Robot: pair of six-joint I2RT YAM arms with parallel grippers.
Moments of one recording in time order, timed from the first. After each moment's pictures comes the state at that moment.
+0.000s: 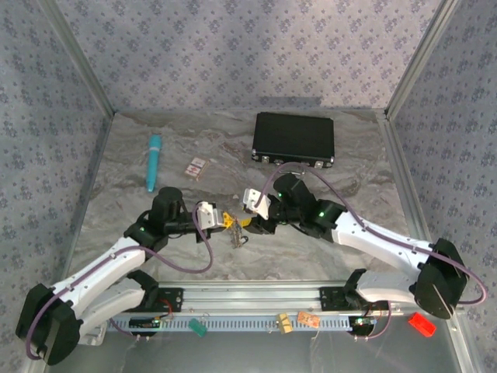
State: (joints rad) left arm -0.60 0.89 0.47 -0.04 0.70 0.56; right arm 0.88 1.21 0.85 -0.22 -0.39 -0.38
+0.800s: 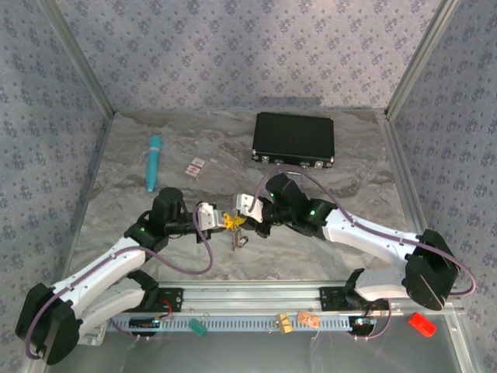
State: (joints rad) left arm -0.61 0.89 0.47 -0.04 0.69 0.57; right arm 0.90 1.28 0.87 -0.19 -0.44 -0.44
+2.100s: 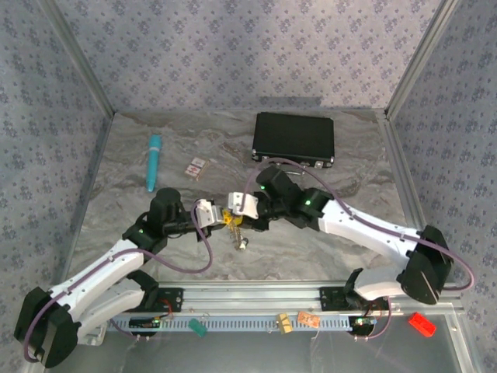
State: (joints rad) left arm -0.61 0.86 0.47 0.02 0.64 0.47; right arm 0.90 1.31 1.02 -0.41 -0.39 -0.55
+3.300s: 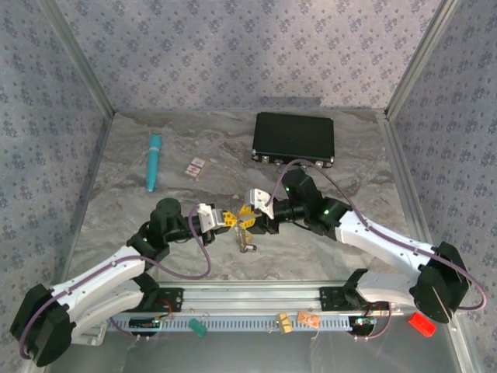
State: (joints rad) left arm -0.71 0.84 0.36 0.26 0.58 0.31; right arm 0.81 1.19 0.82 -0.15 -0.67 -0.41
